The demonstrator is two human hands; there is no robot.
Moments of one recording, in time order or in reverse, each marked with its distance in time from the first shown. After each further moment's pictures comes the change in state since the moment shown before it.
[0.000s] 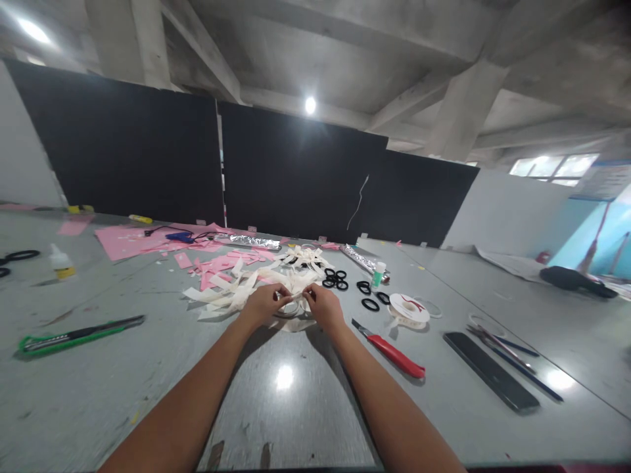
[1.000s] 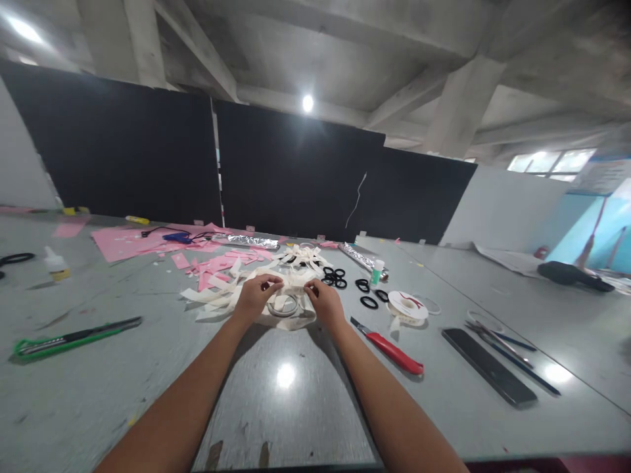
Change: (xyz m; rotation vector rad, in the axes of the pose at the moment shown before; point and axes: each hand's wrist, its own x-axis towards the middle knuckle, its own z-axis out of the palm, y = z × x) left_hand -0.003 0.009 -0.013 -0.220 0.286 0.031; right_hand 0.003 0.007 -0.002 0.090 0.057 0.012
